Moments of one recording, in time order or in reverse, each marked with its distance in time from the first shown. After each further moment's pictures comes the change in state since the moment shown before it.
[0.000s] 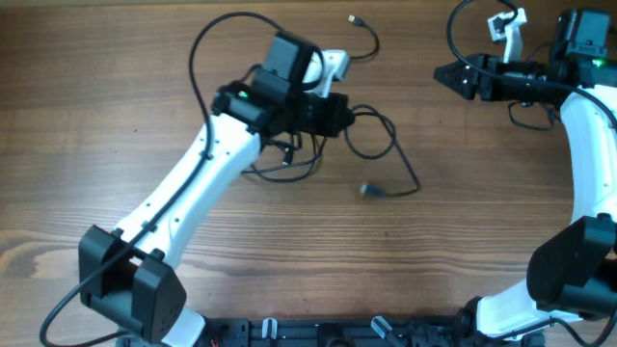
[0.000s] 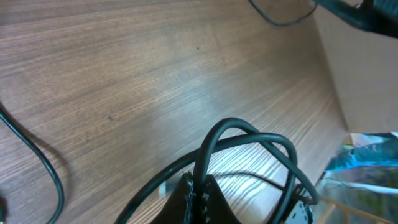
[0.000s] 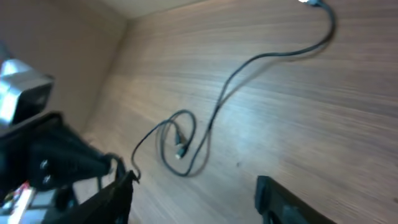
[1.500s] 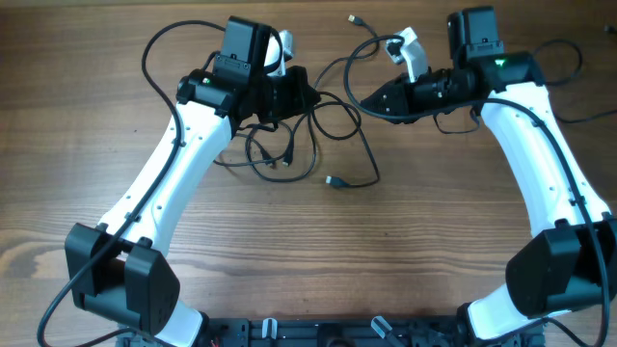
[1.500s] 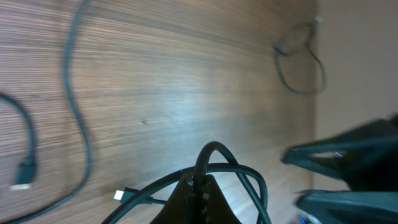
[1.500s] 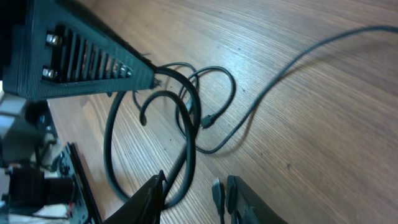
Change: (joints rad) left arm 0.133 0.007 -0.002 0.020 -0.016 -0.285; right arm 0.364 0.000 -0.005 -0.002 0.176 -0.094
